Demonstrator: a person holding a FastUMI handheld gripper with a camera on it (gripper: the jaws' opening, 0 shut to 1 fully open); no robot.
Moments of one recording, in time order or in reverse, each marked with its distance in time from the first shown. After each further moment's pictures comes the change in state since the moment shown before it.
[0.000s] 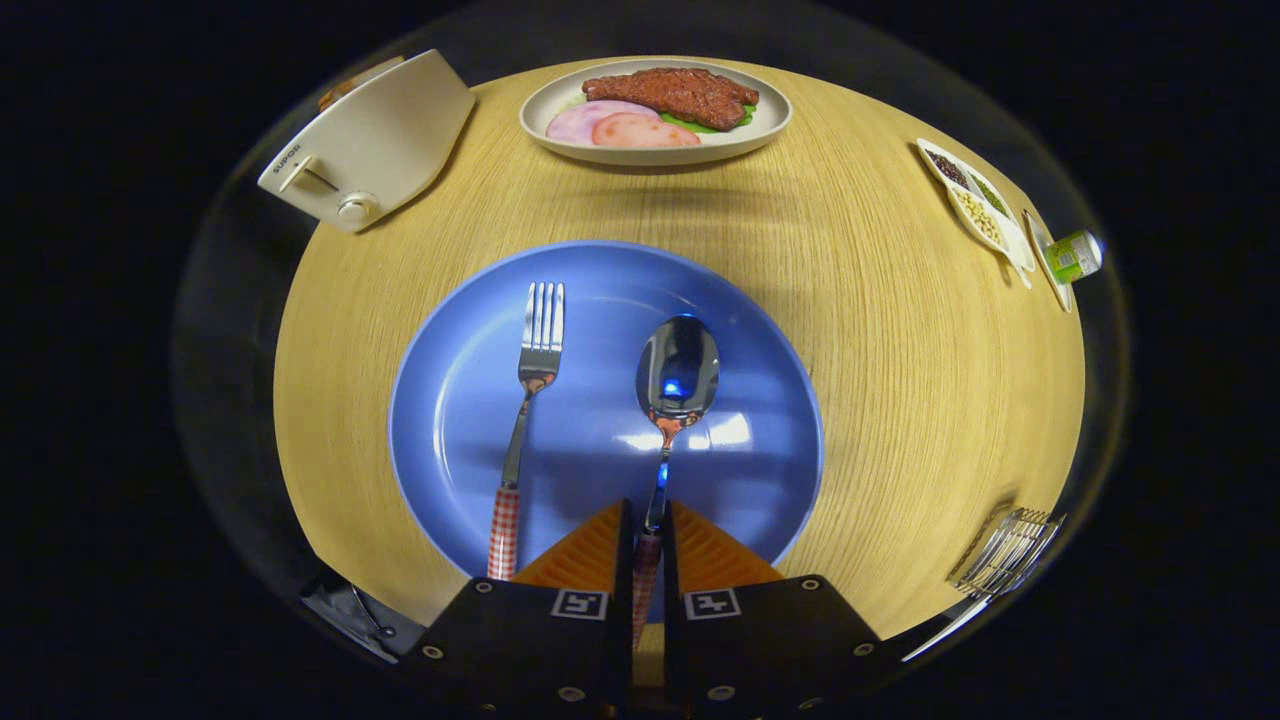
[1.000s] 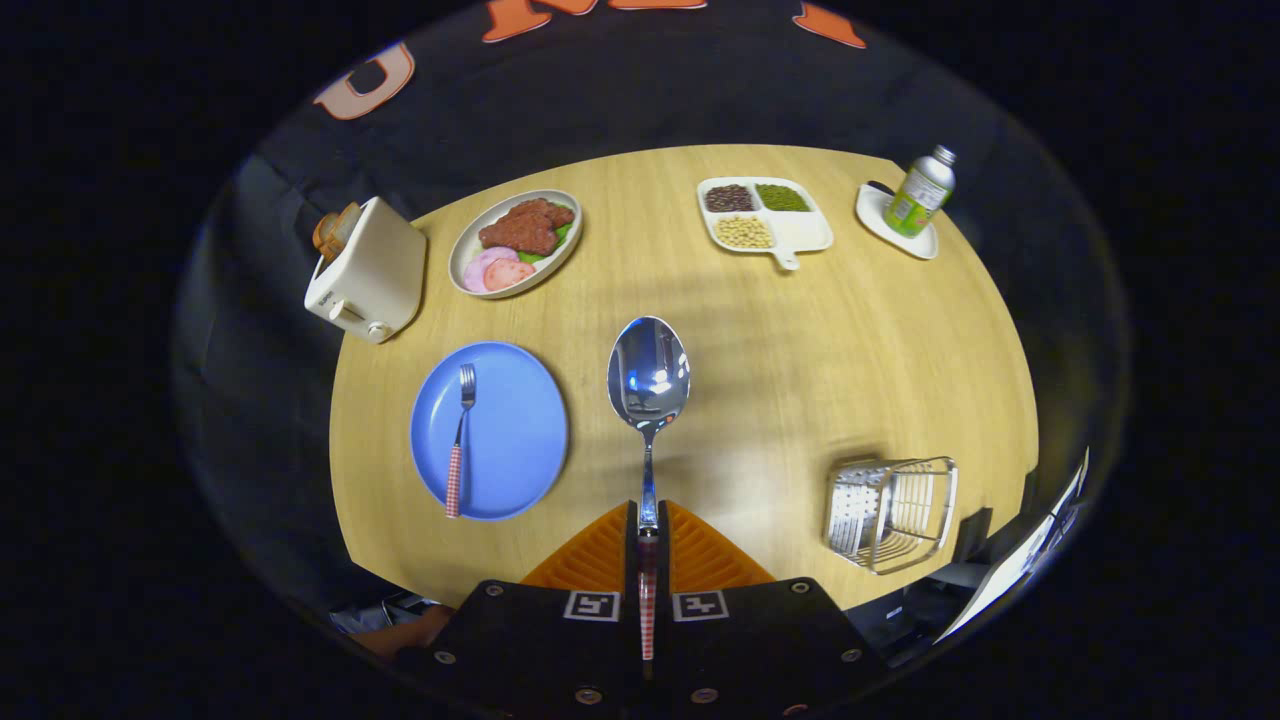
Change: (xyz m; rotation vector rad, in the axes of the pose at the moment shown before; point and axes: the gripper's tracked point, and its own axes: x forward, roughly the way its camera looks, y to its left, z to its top) arm -0.153 -0.178 -0.051 0.210 -0.217 -0.001
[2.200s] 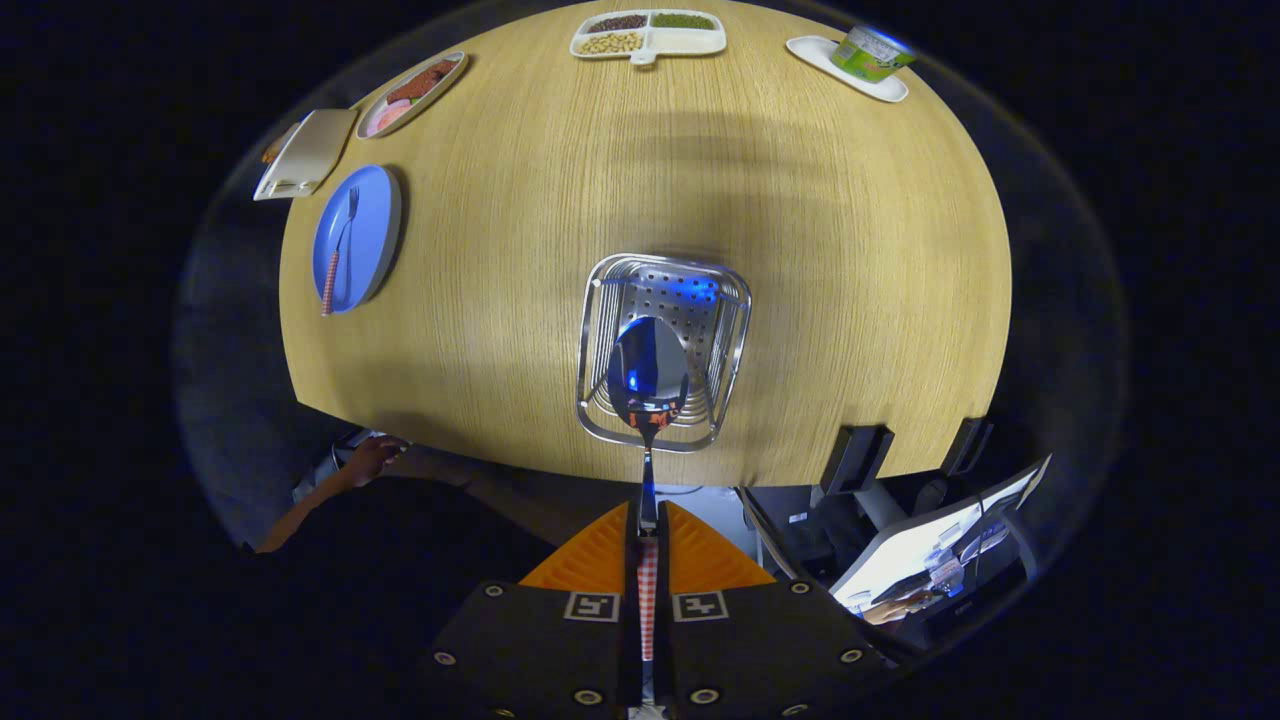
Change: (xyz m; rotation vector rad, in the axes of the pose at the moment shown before) arm -0.029 -0.164 -0.096 -0.160 0.675 0.023
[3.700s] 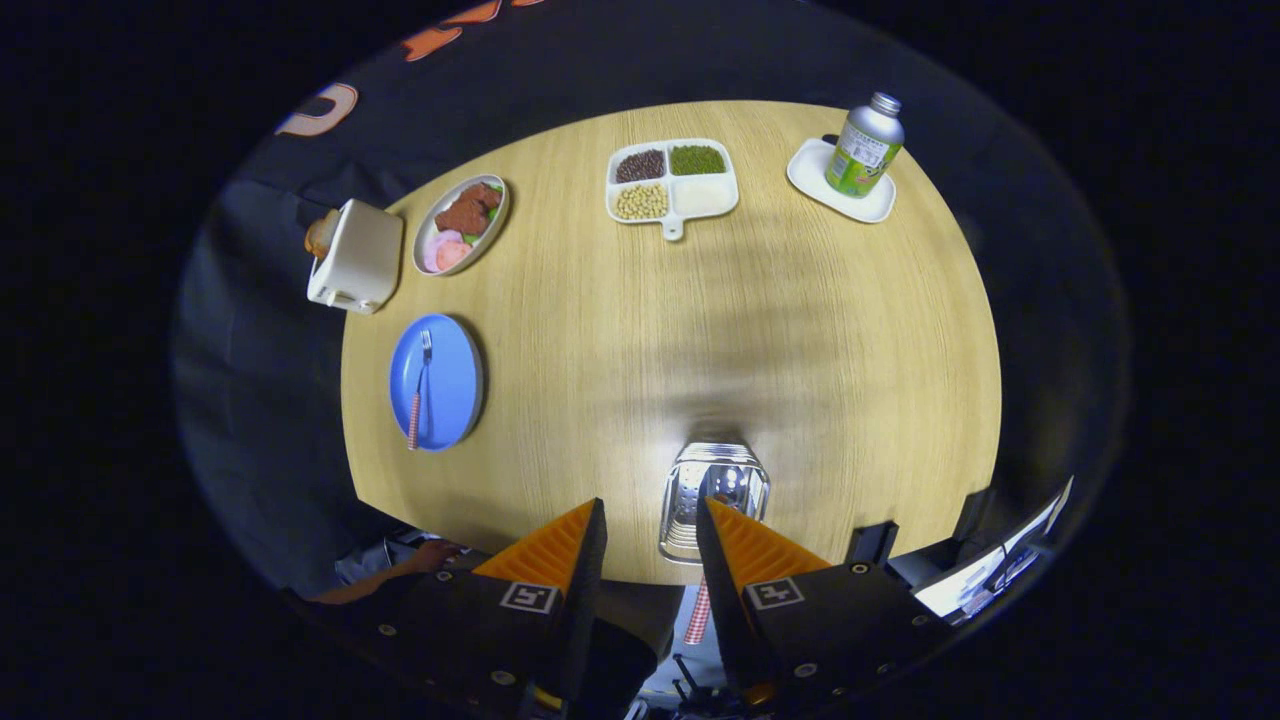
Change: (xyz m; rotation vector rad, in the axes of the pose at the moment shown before) arm -0.078 0.035 0.101 0.063 -0.529 0.104
